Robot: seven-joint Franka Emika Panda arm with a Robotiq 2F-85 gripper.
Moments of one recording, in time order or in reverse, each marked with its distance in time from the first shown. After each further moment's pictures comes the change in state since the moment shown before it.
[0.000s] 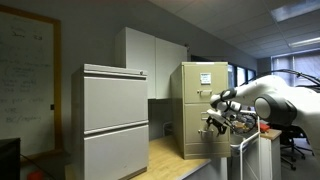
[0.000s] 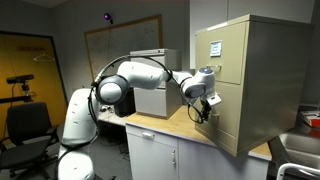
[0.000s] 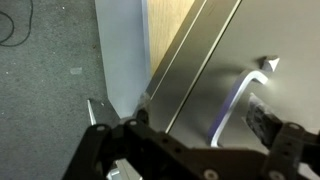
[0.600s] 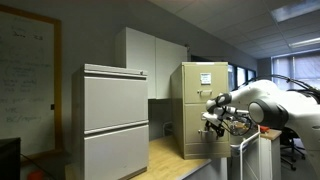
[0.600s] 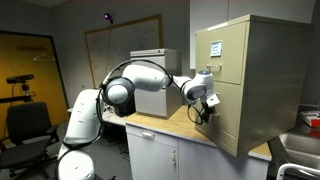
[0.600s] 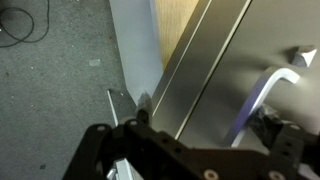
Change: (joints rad) arm 0.027 0.077 -0.004 0.062 -0.132 -0.001 0.180
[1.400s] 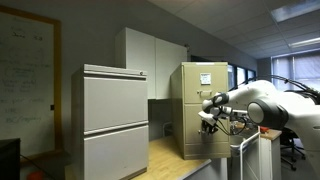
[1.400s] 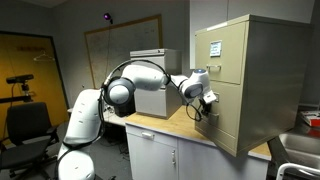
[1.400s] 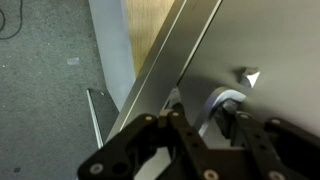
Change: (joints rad) arm 0.005 0.001 0.050 0.012 -0.002 0.083 0.011
